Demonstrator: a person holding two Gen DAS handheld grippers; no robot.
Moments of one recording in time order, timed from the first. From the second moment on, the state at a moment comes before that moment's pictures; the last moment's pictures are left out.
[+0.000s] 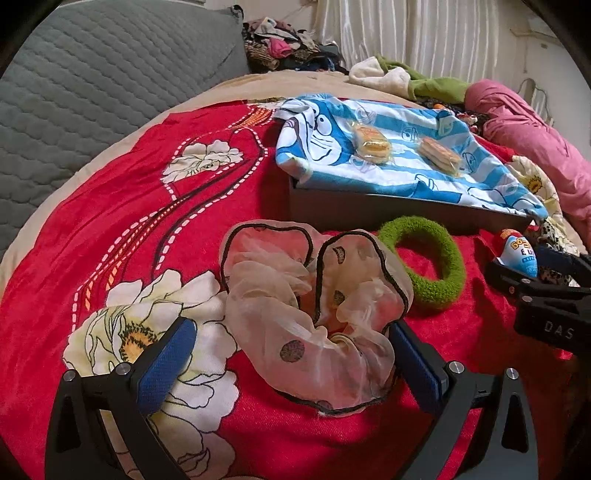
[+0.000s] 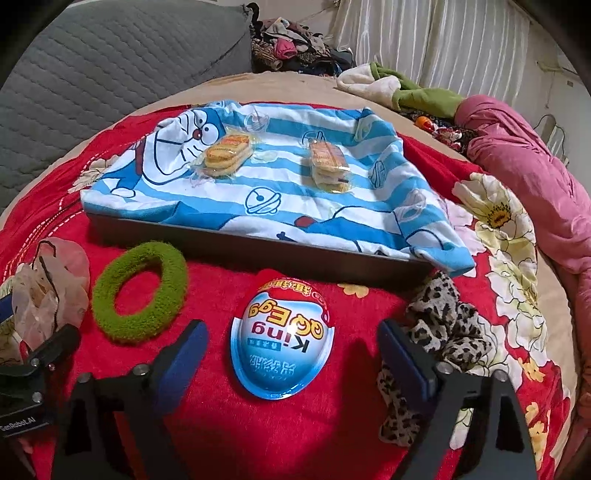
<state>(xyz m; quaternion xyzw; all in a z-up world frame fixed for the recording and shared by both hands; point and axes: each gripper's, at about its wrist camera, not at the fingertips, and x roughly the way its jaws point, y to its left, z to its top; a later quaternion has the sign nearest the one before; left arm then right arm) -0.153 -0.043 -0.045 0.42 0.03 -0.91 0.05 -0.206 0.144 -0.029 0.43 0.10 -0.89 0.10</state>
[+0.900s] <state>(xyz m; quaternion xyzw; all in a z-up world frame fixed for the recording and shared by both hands) -0.147 -0.042 -0.043 0.43 0.05 -0.90 -0.01 -0.199 0.140 -0.031 0.44 0.10 -0.88 0.12</state>
